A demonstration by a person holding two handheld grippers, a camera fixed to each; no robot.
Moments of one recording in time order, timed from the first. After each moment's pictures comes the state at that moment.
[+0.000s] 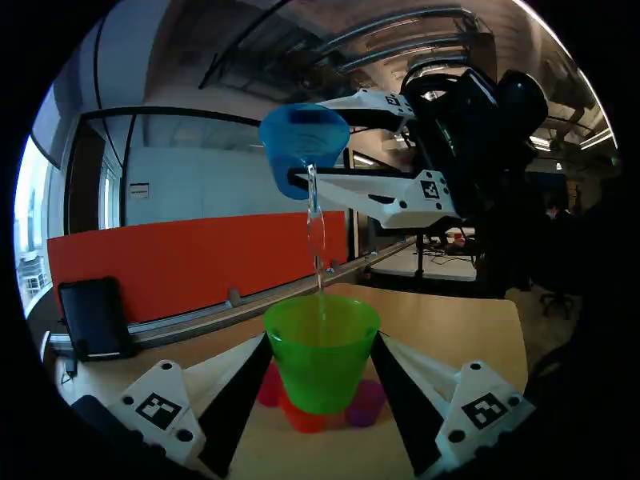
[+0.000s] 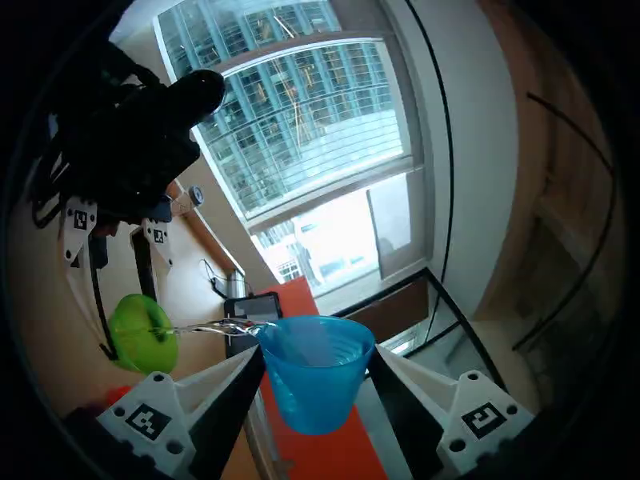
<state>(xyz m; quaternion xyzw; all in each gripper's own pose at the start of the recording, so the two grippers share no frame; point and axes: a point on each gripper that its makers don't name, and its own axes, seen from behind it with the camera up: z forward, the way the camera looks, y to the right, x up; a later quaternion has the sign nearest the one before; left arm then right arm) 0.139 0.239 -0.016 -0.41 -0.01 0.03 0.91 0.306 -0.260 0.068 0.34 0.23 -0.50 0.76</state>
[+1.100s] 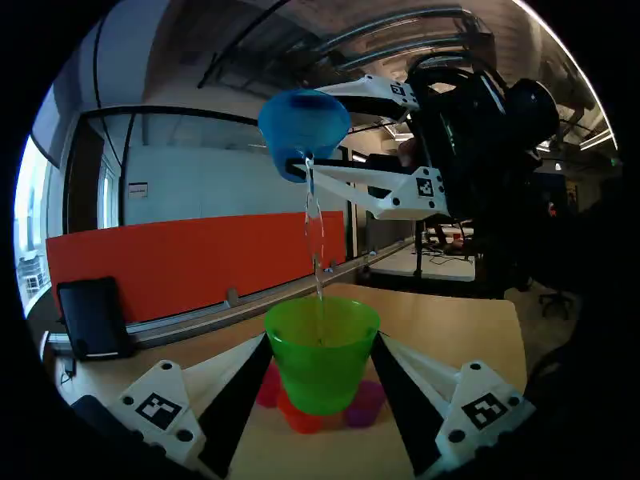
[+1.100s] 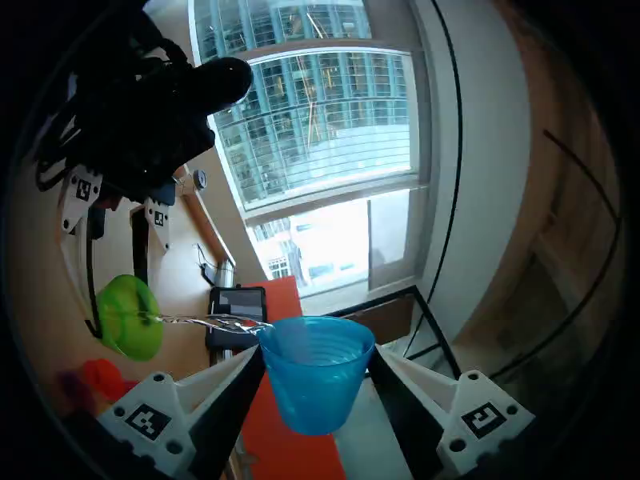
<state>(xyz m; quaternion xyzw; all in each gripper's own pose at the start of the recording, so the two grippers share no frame) 0.140 0.241 -0.015 -0.41 -0.02 0.03 0.91 0.322 -0.266 0.068 0.31 0.27 -0.55 0.72</state>
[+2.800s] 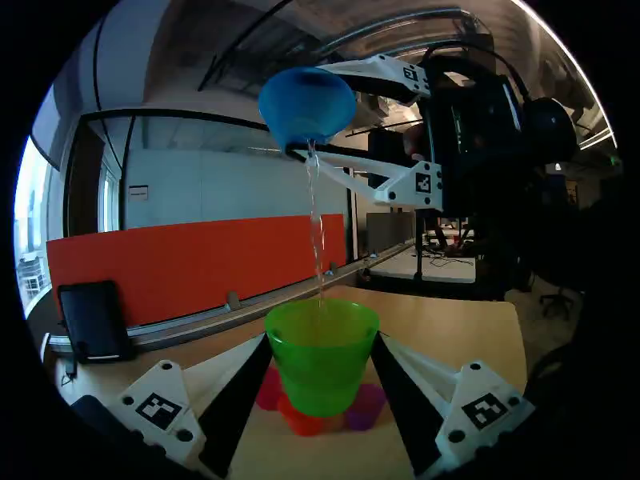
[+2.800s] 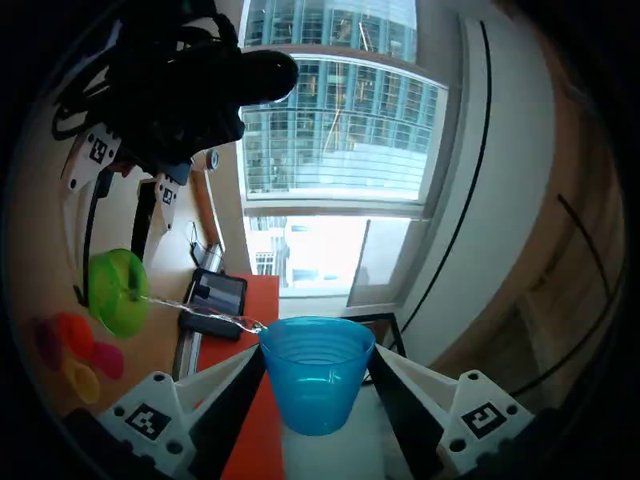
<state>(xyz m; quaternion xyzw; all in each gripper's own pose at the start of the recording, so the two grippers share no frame) 0.145 0.241 -0.017 -0.41 -0.01 0.03 0.91 0.347 -0.279 0.059 0.27 0.32 -0.63 0.65</state>
